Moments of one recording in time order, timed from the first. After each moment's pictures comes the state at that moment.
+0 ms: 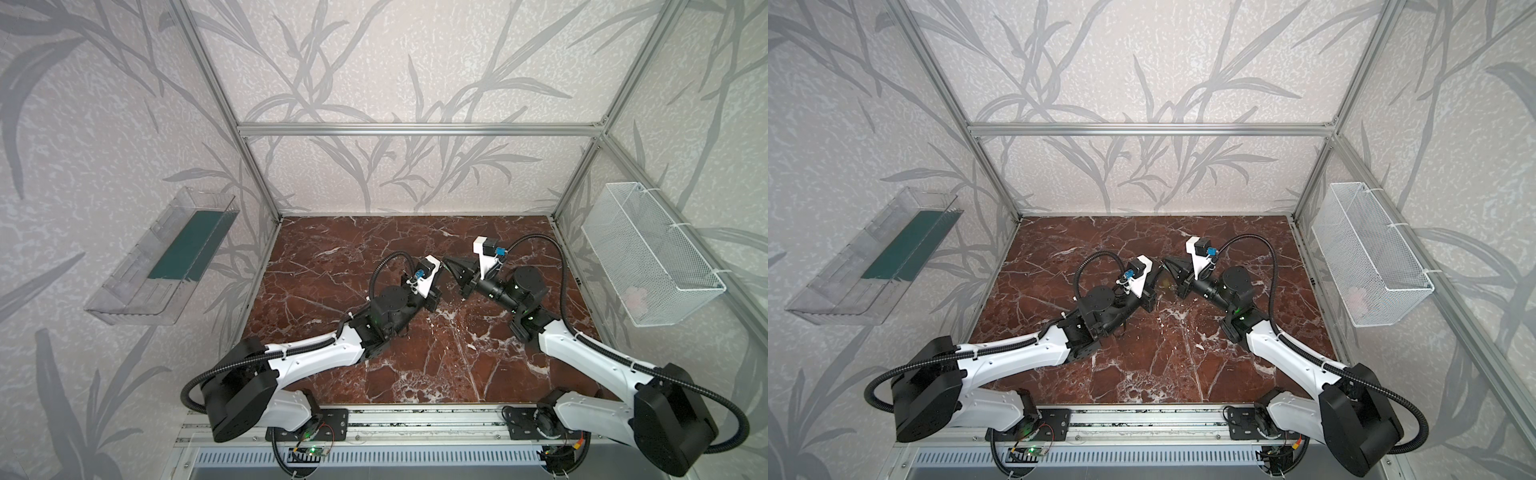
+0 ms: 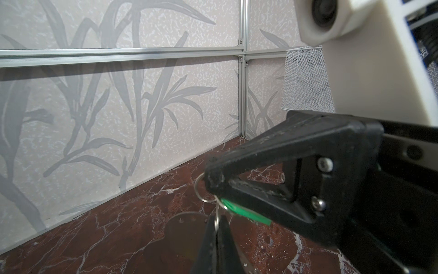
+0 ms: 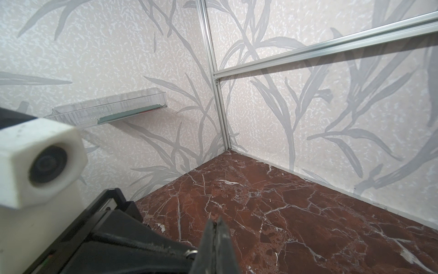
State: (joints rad) left arm -0.94 1.37 0.75 0.66 -0.25 0.05; right arm 0.53 1.18 0.63 0.68 -0.43 0.26
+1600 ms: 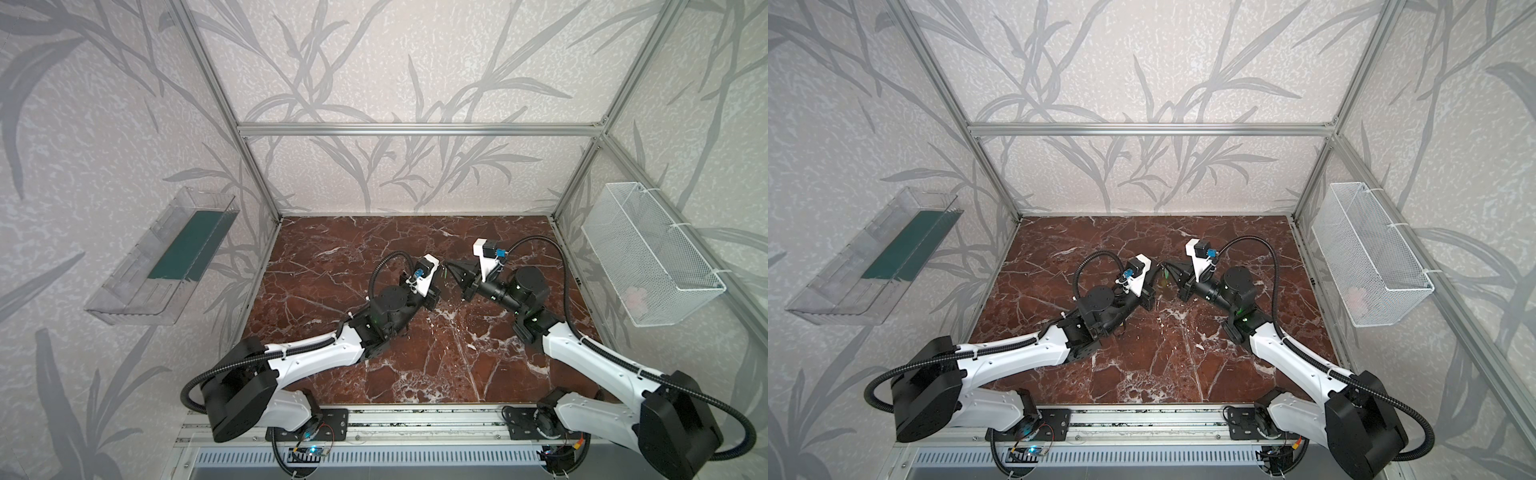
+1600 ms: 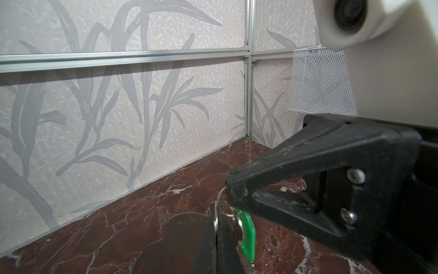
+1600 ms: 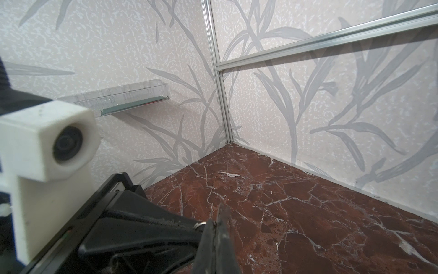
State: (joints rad) left arm -0.94 1.36 0.75 0.66 -0.26 0.08; right arm 0.52 1.15 0.63 0.61 -0.44 0.24
